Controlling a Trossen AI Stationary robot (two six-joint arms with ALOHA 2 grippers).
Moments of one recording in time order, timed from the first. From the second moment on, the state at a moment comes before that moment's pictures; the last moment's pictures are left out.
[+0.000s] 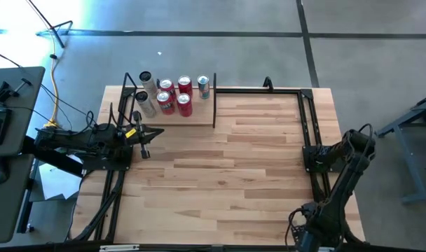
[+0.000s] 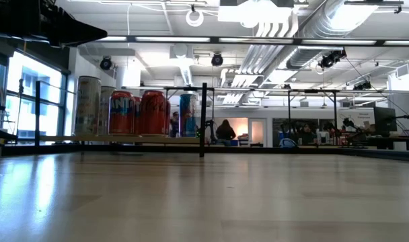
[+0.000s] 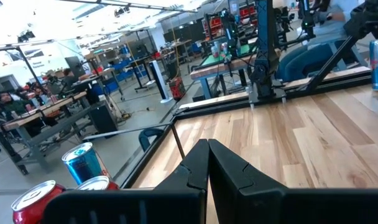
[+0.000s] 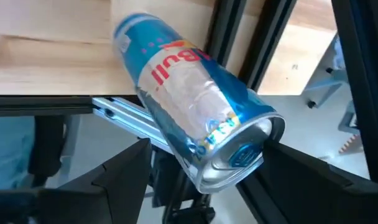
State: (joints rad) left arm -0.10 0.21 0.21 0.02 -0.38 0.32; right arm 1.06 1.72 1.36 -1.15 -0.46 2.46
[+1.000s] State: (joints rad) left arm -0.10 0.21 0.21 0.02 -0.38 0.30; right arm 0.94 1.73 1.16 -1.12 0.02 1.86
